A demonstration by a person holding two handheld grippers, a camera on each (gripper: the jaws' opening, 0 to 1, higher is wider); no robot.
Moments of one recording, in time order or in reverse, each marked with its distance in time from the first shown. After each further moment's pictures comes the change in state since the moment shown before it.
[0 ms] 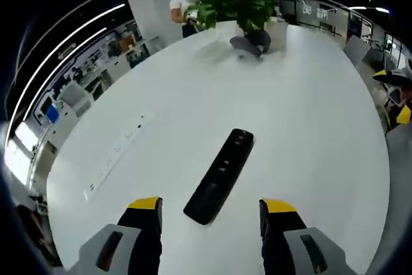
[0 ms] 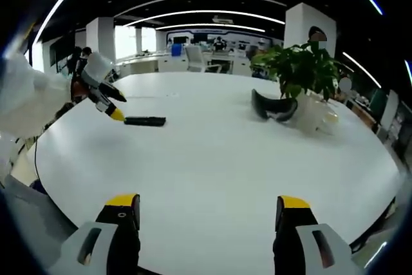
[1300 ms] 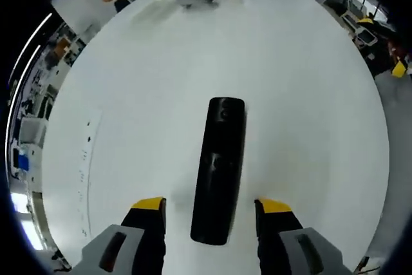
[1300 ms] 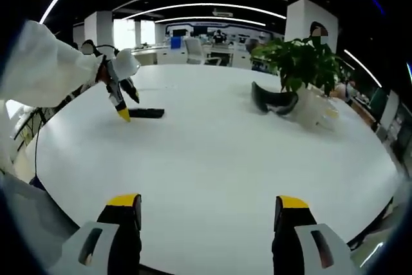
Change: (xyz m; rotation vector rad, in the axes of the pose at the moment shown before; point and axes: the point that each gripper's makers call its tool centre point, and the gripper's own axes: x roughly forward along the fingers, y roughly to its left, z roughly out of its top) left arm 0.052 -0.002 -0.013 0.277 0.358 -0.275; right arm 0.003 -0.001 -0.008 -0.013 0.052 -0.007
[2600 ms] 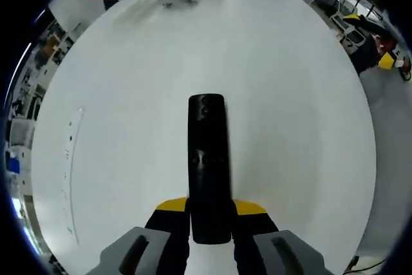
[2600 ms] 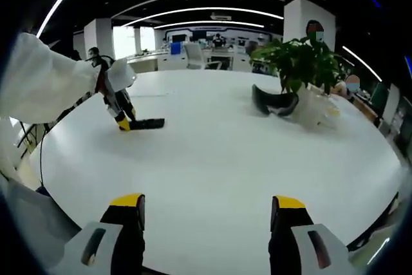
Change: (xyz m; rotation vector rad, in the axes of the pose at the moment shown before) left arm -0.003 -0.035 -0.006 0.036 -0.043 -0.026; right arm -0.002 0.004 0.004 0.036 -0.031 0.033
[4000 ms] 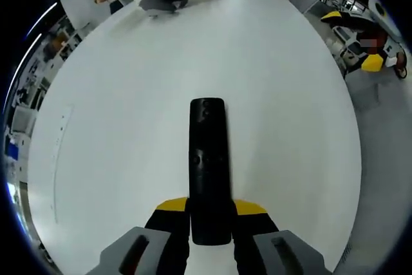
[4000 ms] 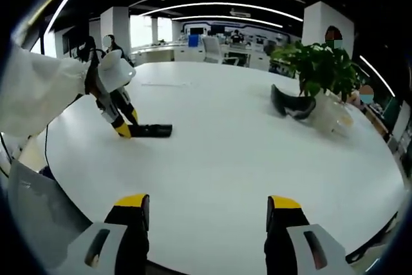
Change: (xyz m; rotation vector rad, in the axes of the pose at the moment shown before) left arm -0.002 -0.086 0.002 -0.059 -0.061 0.011; right arm 0.004 0.018 -0.006 -0.089 0.041 0.073
